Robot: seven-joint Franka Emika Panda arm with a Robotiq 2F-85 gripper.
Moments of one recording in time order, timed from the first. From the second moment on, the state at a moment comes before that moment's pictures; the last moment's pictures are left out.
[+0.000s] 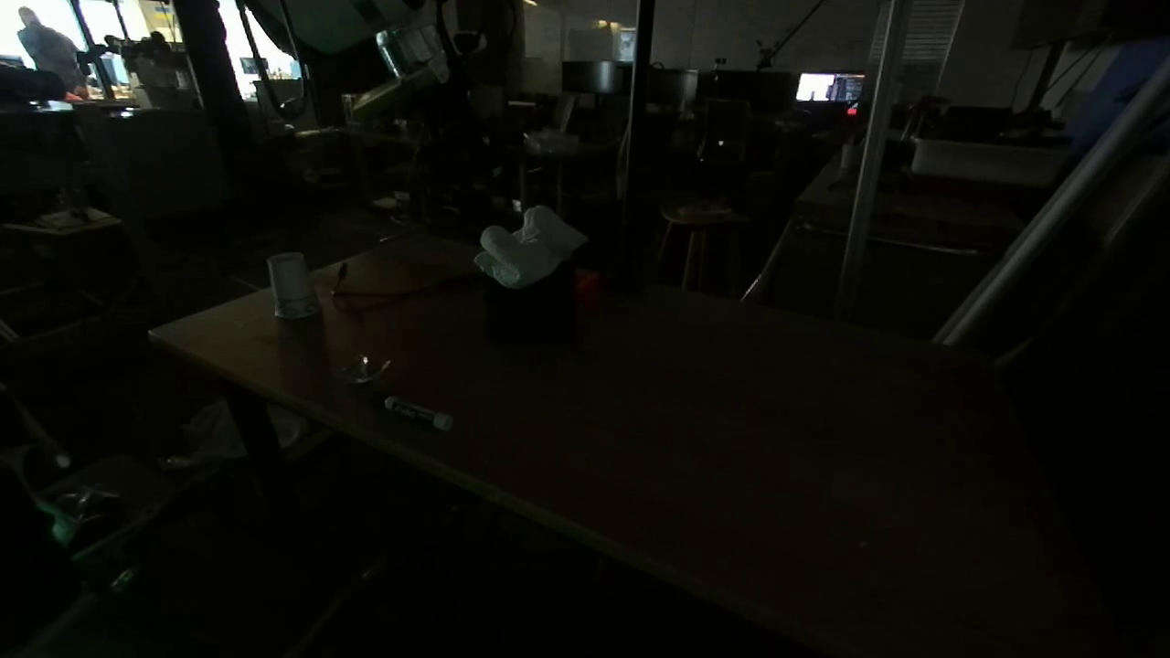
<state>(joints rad) 0.29 0.31 0.01 -1.82 -0.51 2.14 0.42</state>
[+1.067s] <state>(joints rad) 0.20 0.43 -0.02 -1.71 -0.49 2.10 0.40</state>
